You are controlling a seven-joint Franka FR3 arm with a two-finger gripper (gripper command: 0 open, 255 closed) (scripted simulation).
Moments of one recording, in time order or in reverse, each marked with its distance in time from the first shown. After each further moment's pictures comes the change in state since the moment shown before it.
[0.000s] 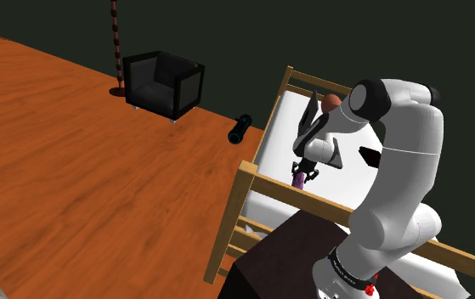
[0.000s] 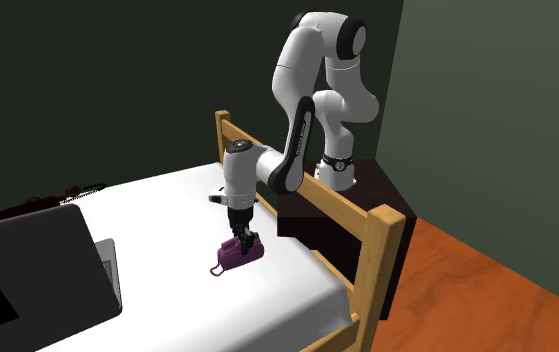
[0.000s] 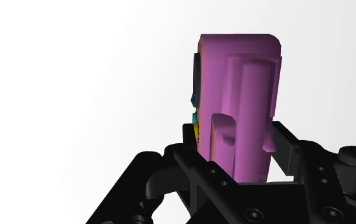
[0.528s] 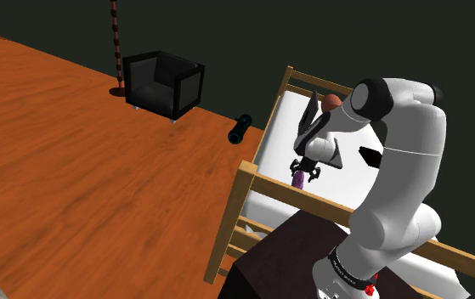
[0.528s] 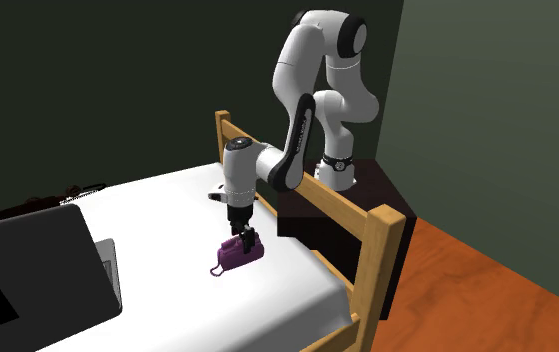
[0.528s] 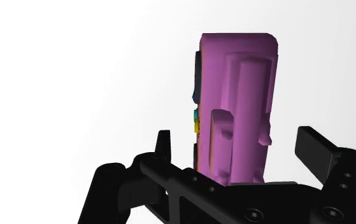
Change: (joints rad) arm 0.007 -0.020 -0.011 -0.006 -0.010 -0.013 0.005
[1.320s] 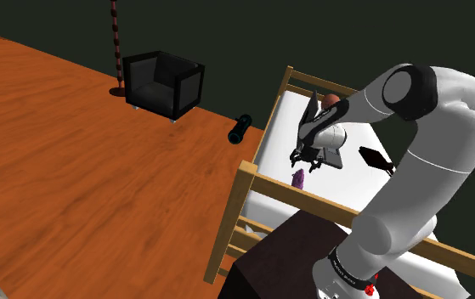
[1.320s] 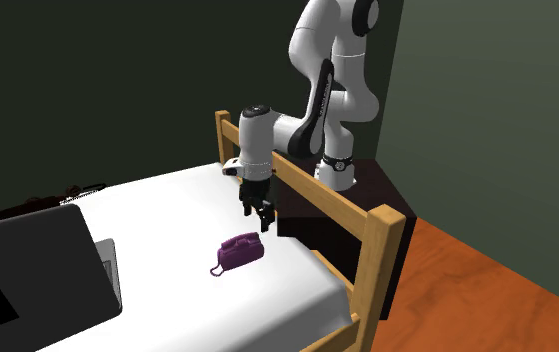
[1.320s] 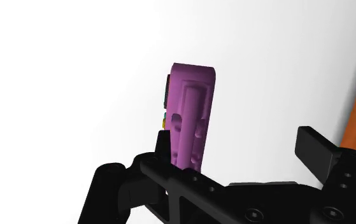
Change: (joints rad) arm 0.124 -0.289 -0.071 -0.127 -0.176 -0.152 0.084
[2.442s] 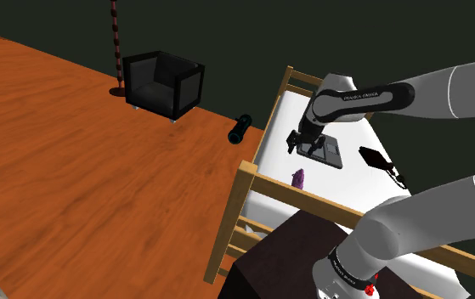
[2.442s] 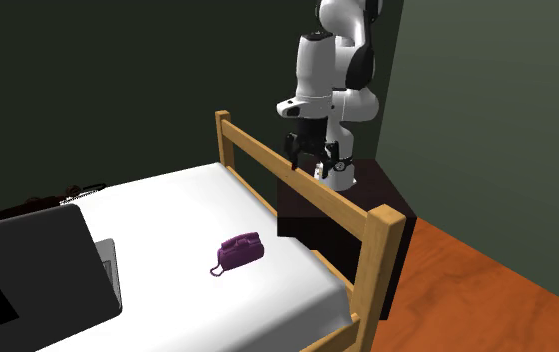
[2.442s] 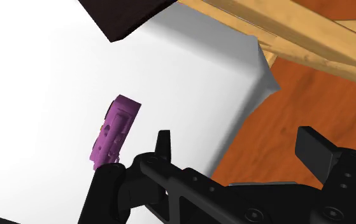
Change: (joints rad) arm 0.125 -0.591 0.137 -0.138 -0.164 -0.449 0.034
